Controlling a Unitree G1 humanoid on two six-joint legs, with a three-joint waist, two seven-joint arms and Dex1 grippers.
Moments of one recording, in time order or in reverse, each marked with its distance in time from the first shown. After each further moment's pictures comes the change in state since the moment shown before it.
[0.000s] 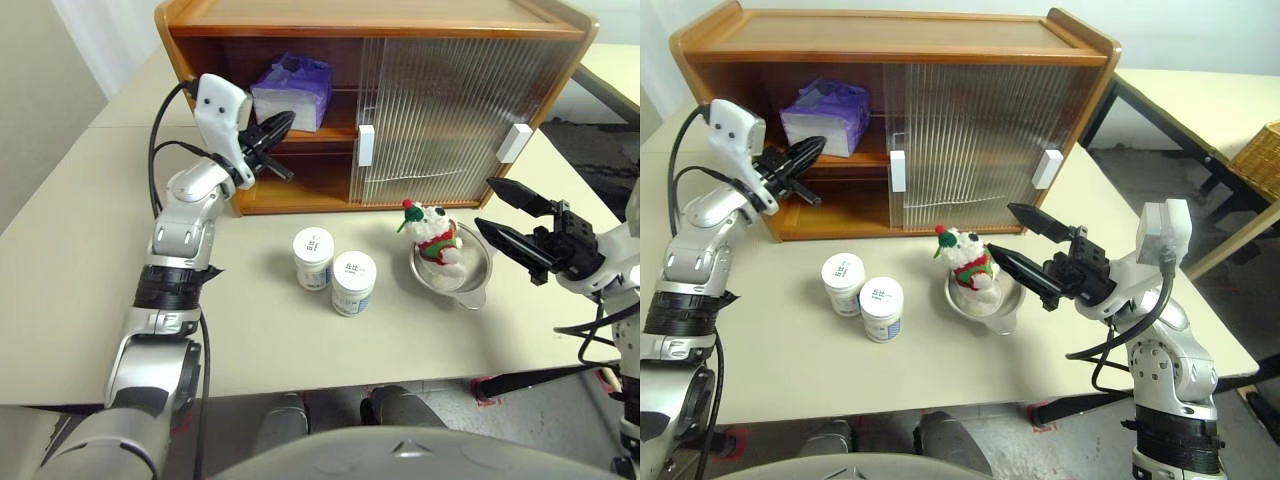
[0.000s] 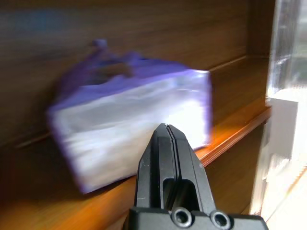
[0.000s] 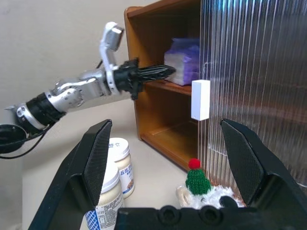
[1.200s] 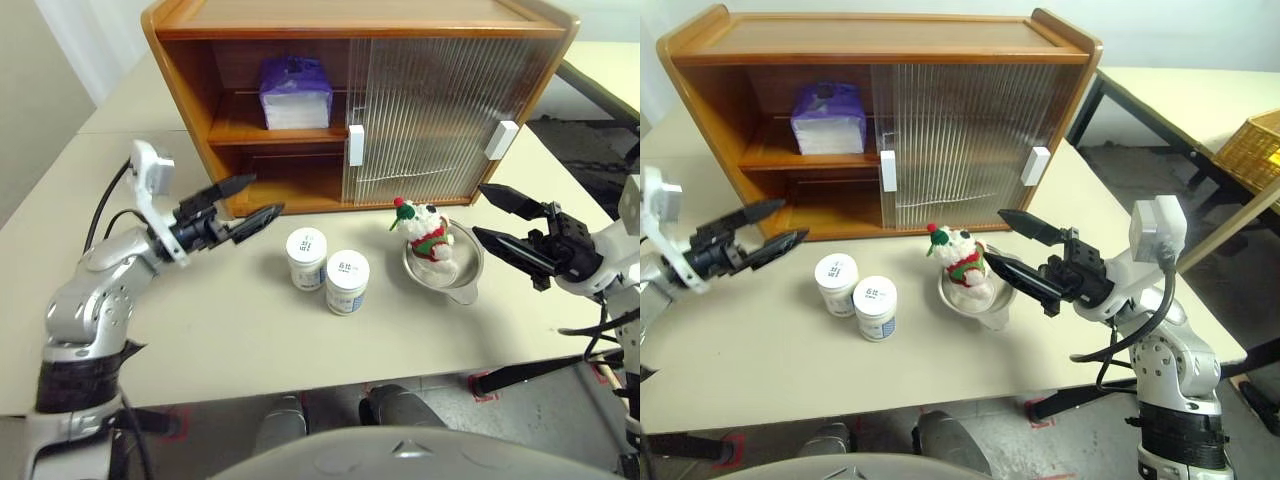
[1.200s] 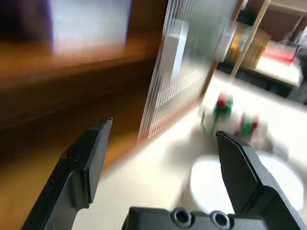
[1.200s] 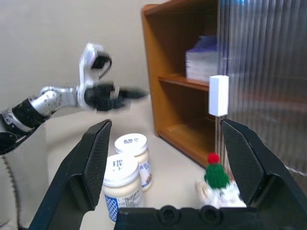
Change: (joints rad) left arm 0.599 0.275 0.230 -0.388 -0.439 0.310 -0.374; right arm -0.065 -0.026 0.038 0.054 0.038 0.054 0.066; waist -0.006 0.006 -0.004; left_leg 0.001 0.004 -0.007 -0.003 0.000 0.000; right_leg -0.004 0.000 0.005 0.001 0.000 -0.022
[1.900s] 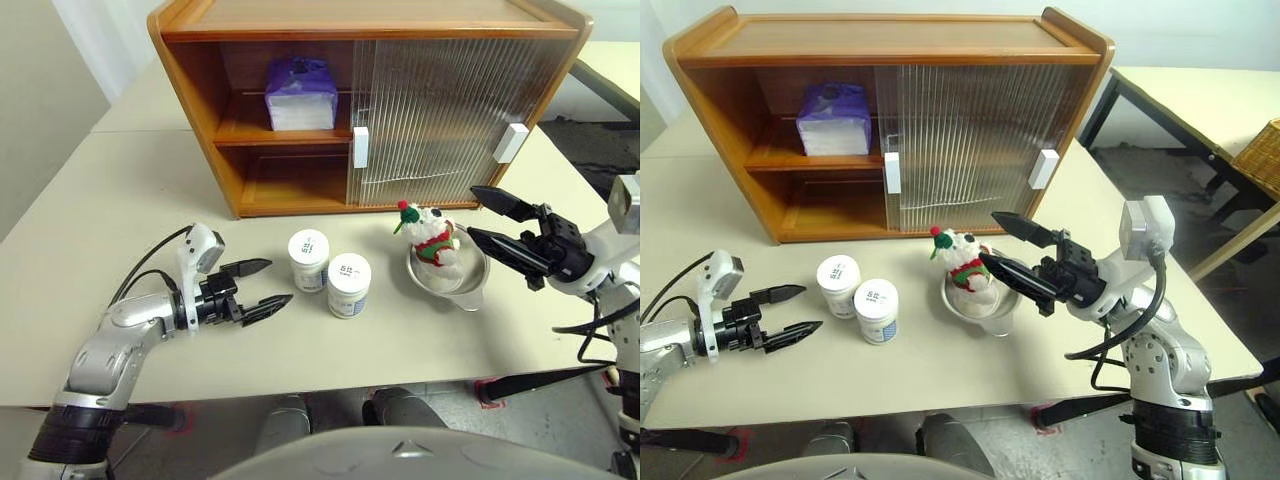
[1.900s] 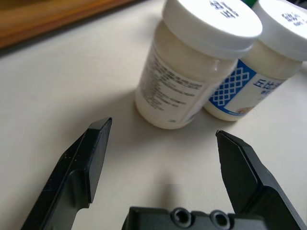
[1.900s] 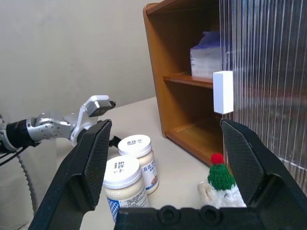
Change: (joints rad) left arm 0.122 -0.012 -0.207 0.076 0.168 -0.129 -0.108; right arm 0.009 0.013 0.003 -0.009 0.004 0.029 -0.012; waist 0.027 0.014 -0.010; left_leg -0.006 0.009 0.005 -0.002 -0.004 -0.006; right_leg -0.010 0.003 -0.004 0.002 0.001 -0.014
